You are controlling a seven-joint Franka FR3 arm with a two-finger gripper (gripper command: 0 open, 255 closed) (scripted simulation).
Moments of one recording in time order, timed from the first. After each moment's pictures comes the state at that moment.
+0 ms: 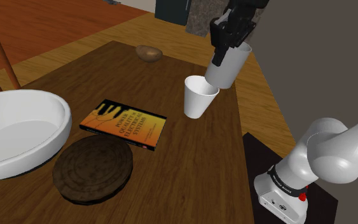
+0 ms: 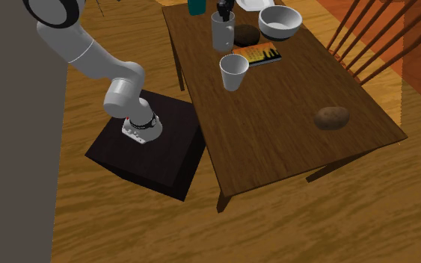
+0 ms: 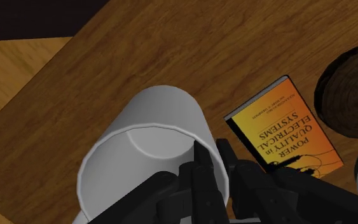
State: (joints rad) arm 0.22 -0.42 0.40 -1.85 0.09 1.50 0.62
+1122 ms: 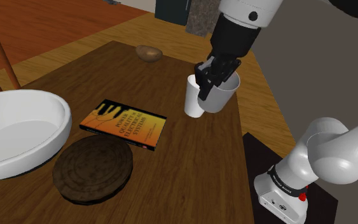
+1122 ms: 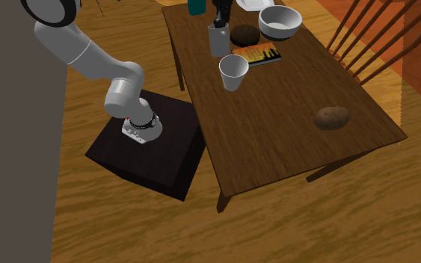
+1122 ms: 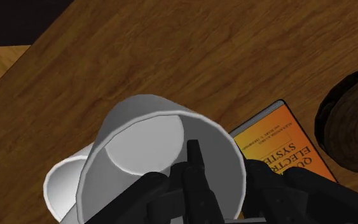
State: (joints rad) arm 0.25 -0.46 0.47 -2.06 0.13 1.69 0.68
